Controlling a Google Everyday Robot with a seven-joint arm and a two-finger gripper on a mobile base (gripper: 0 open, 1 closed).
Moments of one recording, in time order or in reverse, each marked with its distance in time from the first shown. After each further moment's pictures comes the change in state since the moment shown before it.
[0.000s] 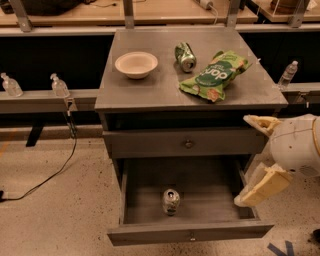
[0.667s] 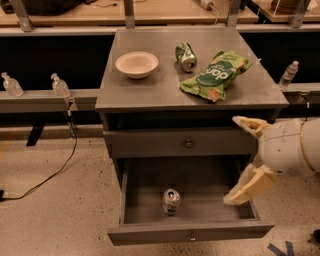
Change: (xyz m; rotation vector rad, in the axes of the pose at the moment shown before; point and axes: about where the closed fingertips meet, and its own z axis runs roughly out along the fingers) arm -0.007 0.001 0.025 -0.021 -0.094 -0.028
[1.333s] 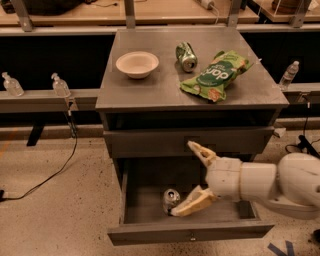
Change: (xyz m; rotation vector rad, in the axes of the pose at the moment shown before) arm -0.008 0.037 0.136 -0.041 -0.405 0.074
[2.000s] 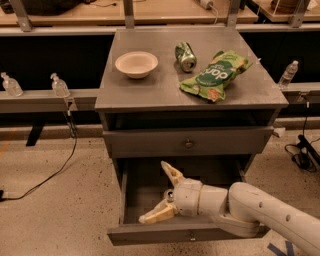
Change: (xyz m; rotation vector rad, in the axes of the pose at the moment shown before) arm 0.060 0.025 0.113 0.003 -0.199 0.181
